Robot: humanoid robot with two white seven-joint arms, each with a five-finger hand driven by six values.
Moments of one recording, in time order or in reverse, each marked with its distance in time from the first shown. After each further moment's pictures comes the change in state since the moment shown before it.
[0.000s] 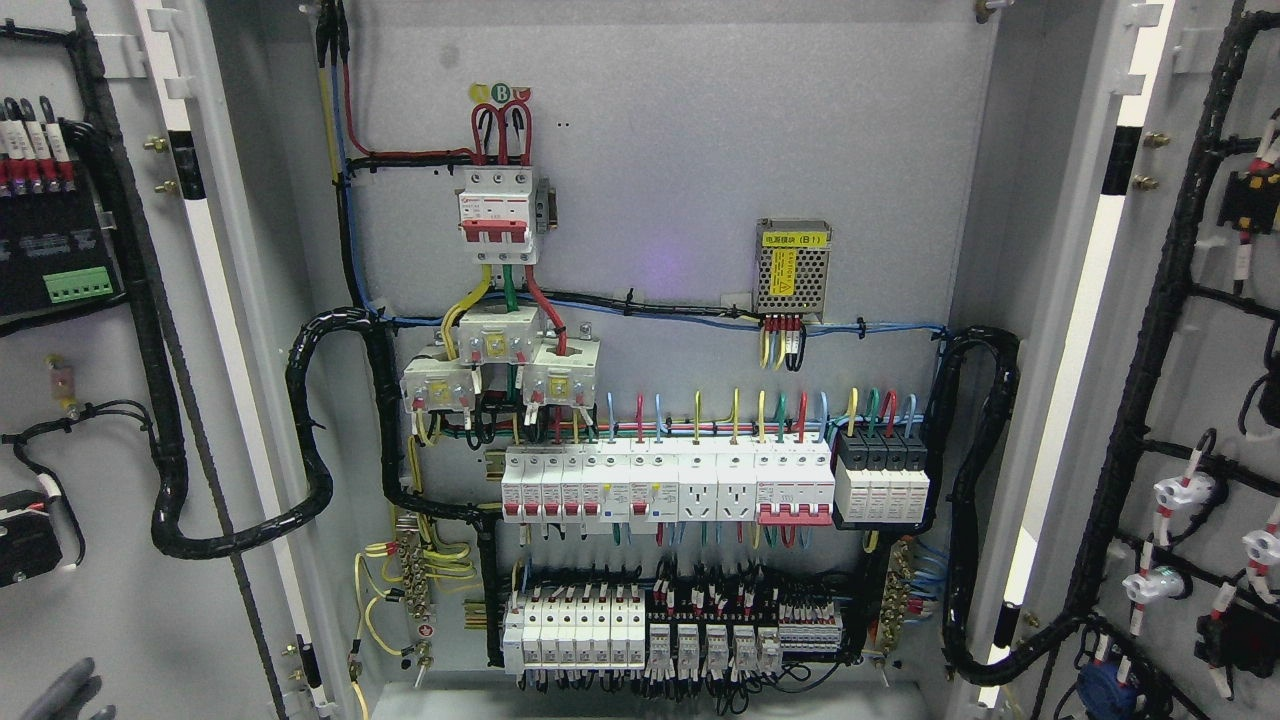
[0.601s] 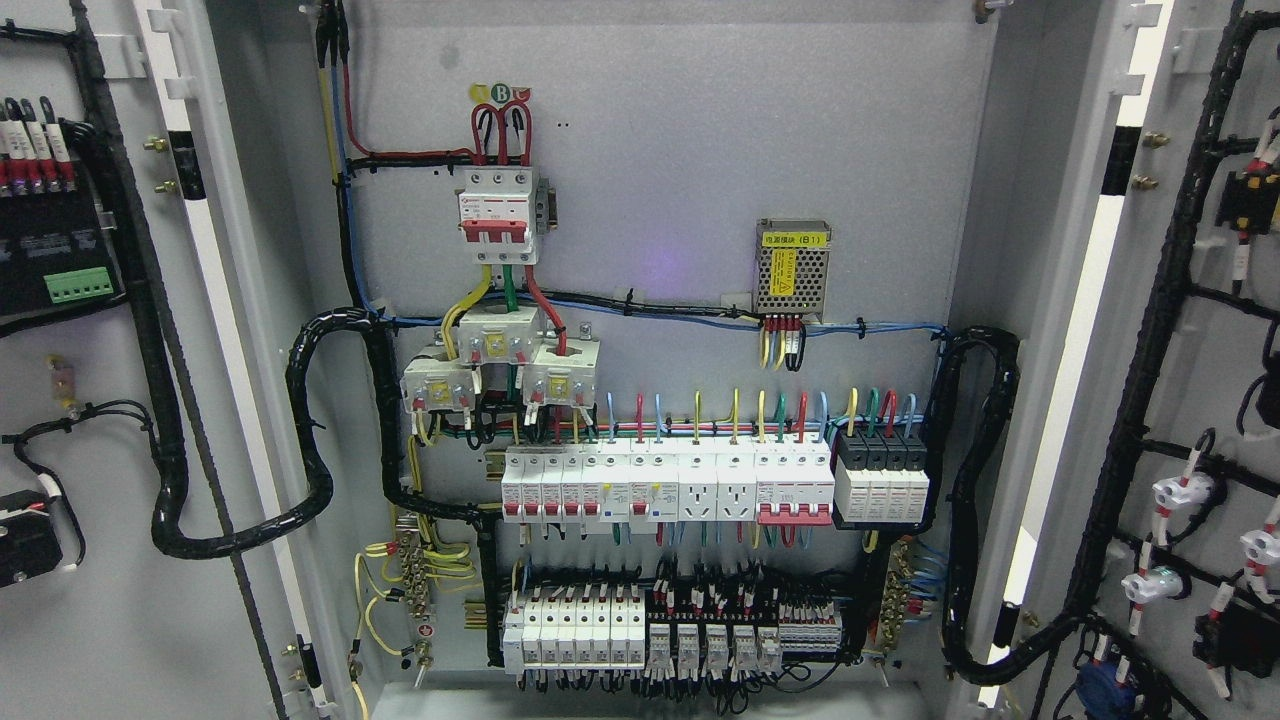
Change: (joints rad) left arm 0.123 -0.195 -0.101 -0.102 -0.205 0.000 0.002; right arm -0.005 -0.031 0.217 0.009 0.014 -0.017 0.004
